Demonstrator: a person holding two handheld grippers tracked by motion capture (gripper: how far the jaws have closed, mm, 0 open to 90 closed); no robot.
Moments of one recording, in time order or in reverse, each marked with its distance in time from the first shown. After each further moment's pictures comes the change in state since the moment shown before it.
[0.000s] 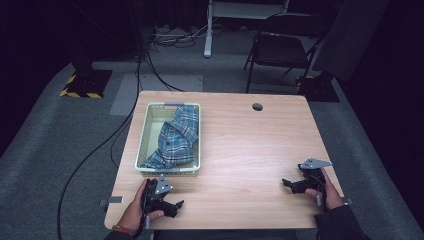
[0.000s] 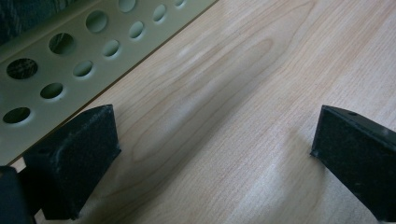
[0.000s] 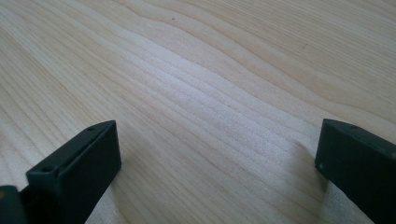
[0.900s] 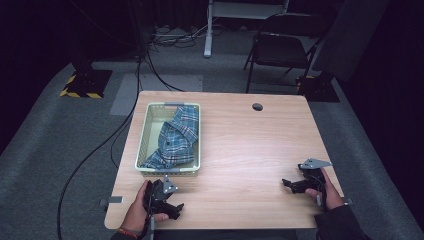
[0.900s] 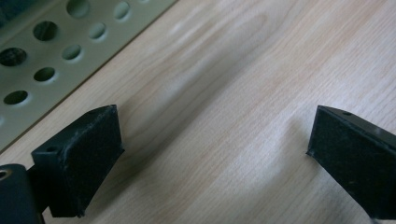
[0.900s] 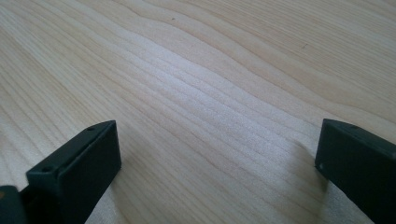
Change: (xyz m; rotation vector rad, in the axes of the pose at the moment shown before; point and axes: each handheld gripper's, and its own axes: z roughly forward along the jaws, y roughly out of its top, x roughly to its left) left arm -0.016 0.016 -0.007 0.171 0.057 0.013; right arm 0.000 0.000 0.000 0.000 0.000 0.000
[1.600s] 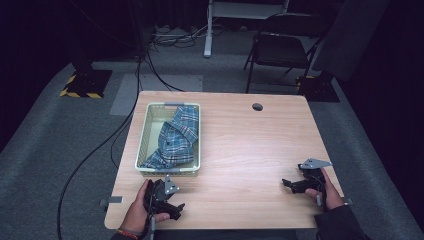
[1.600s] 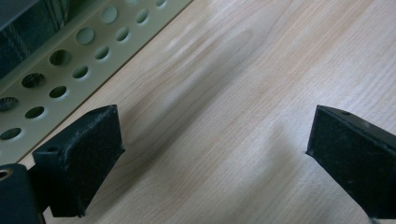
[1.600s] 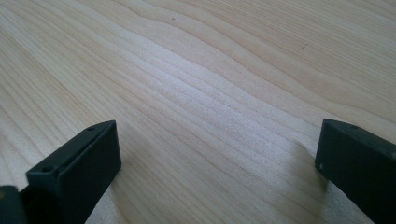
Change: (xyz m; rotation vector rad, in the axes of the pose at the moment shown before) left arm -0.005 0.008 -0.012 -0.012 0.010 0.029; right arm 0.000 0.000 0.000 0.000 0.000 0.000
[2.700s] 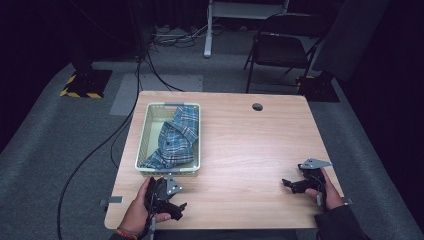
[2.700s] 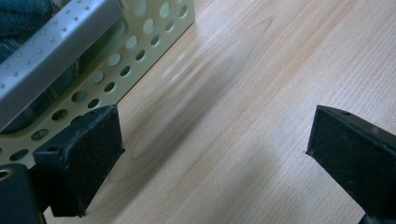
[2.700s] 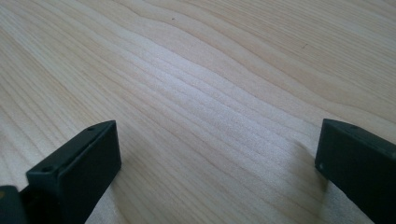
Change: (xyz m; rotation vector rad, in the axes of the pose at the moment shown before) left arm -0.007 0.015 -0.020 -0.020 0.008 0.050; right arm 0.000 0.000 0.000 0.000 0.000 0.000
